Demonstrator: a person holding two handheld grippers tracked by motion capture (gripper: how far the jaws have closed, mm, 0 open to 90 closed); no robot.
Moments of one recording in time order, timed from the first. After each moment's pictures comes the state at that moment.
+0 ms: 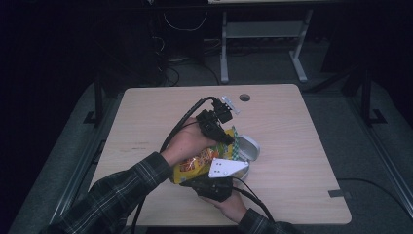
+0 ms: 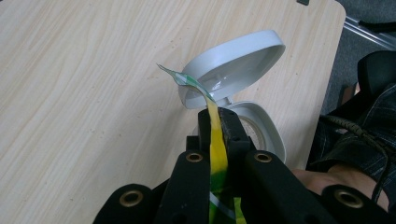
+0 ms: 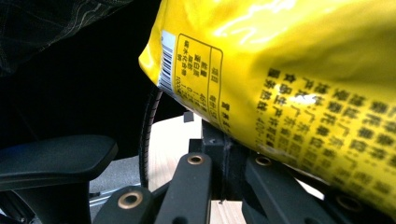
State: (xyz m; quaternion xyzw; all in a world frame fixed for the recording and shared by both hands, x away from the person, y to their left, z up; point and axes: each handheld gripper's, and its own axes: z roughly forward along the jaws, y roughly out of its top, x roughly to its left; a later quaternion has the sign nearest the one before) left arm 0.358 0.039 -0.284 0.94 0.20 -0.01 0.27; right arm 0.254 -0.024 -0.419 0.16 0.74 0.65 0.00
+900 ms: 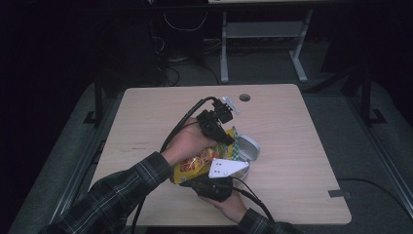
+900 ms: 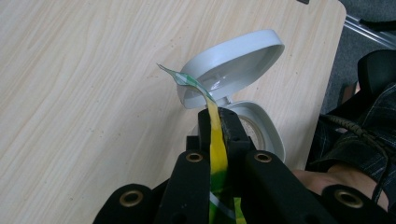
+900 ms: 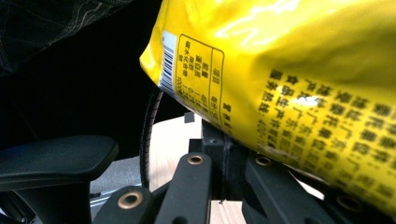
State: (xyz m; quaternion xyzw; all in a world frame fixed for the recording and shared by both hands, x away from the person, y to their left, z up) left arm 0.357 0.038 -0.284 0.94 0.20 -0.01 0.27; right arm 0.253 -0.023 -0.419 0.15 0.74 0.66 0.00
